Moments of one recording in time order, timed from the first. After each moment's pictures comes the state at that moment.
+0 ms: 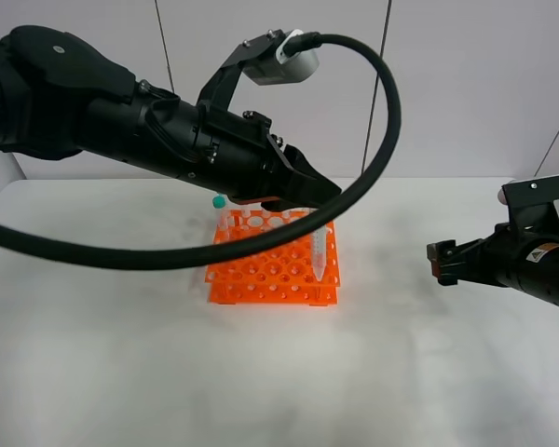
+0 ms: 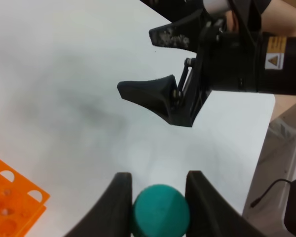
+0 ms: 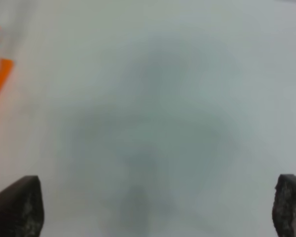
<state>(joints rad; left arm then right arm) -0.59 1.57 -1.18 -1.10 0.57 1.01 0.11 1.43 -0.42 0.26 -0.36 -0.33</state>
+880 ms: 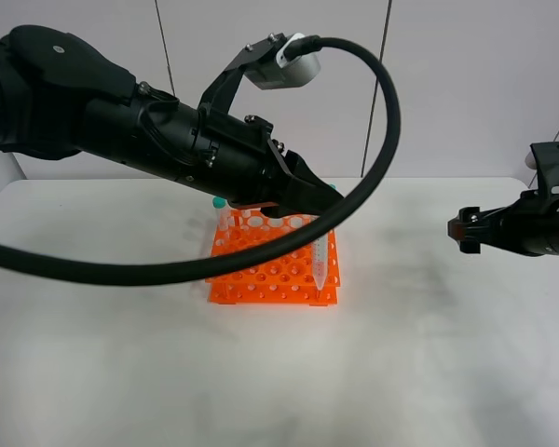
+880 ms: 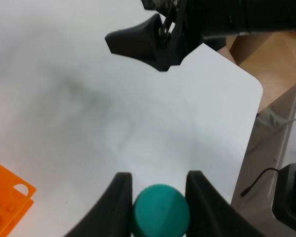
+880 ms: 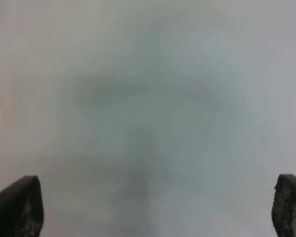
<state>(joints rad) -0.59 1.57 -1.18 -1.09 0.61 1.01 -0.02 1.38 -0.61 0.30 -0.01 -0.38</state>
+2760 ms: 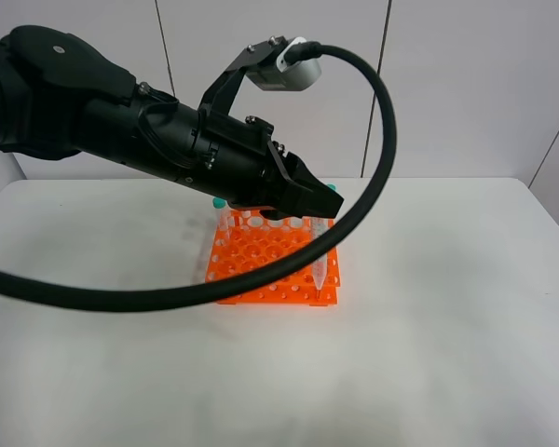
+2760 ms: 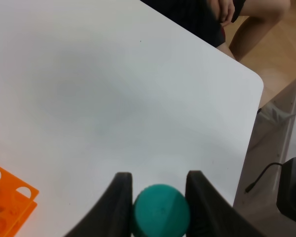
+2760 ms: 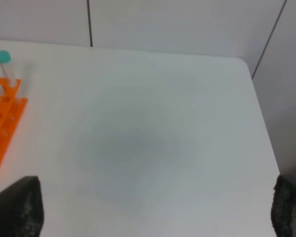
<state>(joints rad) -0.59 1.57 -1.18 -1.09 0.61 1.05 -0.02 0.33 -0.69 -0.11 0.89 -0.01</state>
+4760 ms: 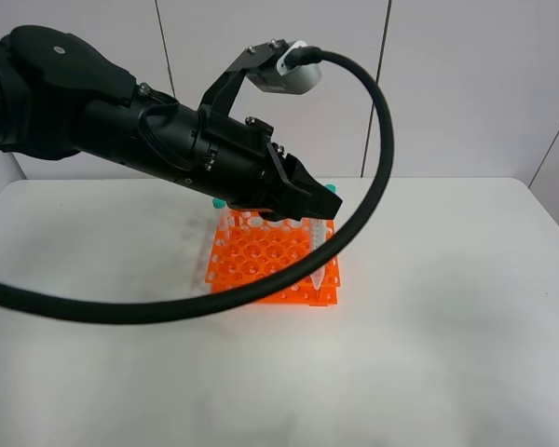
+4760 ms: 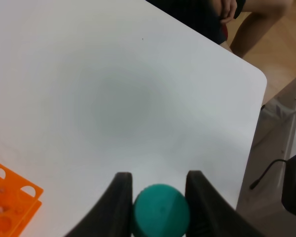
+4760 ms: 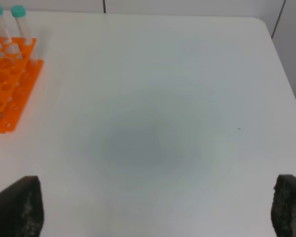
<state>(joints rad) -0.59 1.57 -1.18 -1.08 0.61 1.06 -0.02 -0.01 -0.49 -0.06 1.03 0.00</state>
